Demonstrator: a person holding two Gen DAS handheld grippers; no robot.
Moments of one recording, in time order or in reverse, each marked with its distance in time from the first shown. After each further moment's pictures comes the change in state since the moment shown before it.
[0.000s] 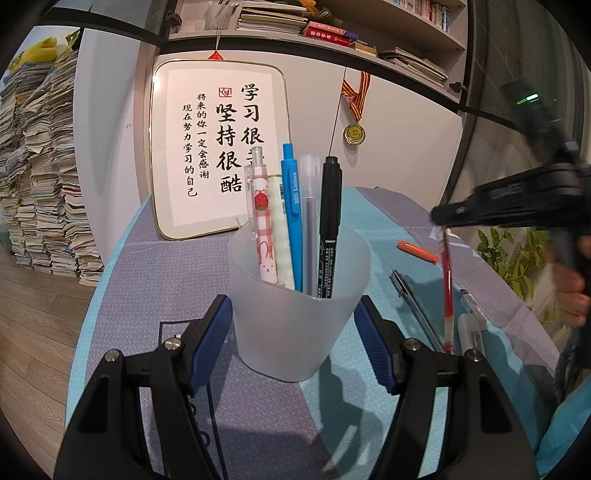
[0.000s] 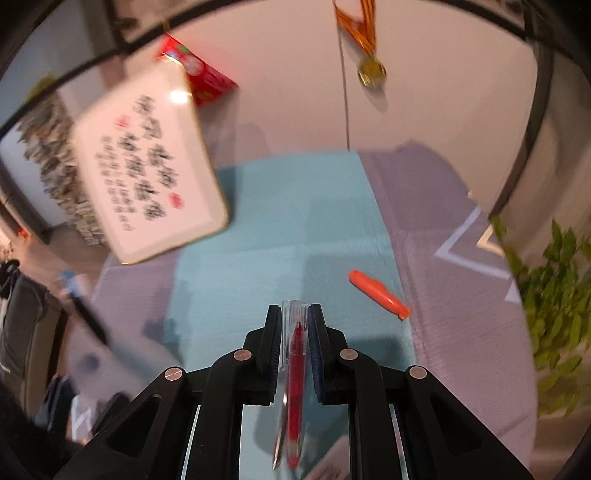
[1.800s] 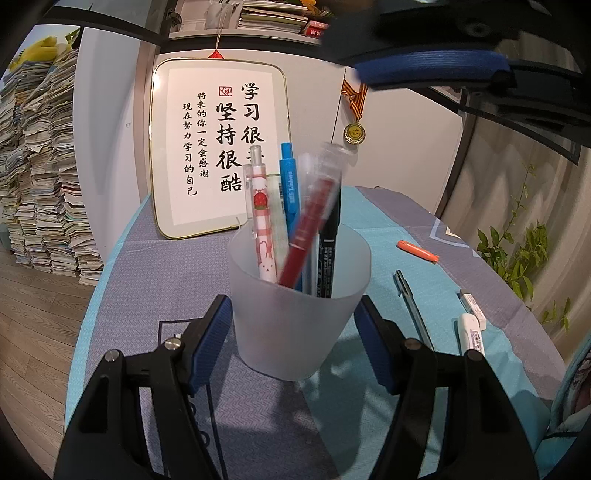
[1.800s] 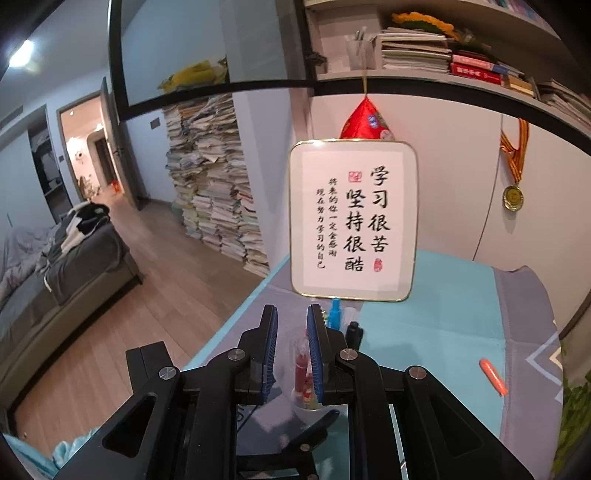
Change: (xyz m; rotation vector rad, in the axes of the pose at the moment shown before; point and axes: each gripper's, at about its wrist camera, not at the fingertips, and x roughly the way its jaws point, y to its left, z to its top) left arm 0.000 0.000 -0.002 -0.001 0.003 0.000; right arm -0.061 0.134 -0.009 -0.335 -0.227 0.295
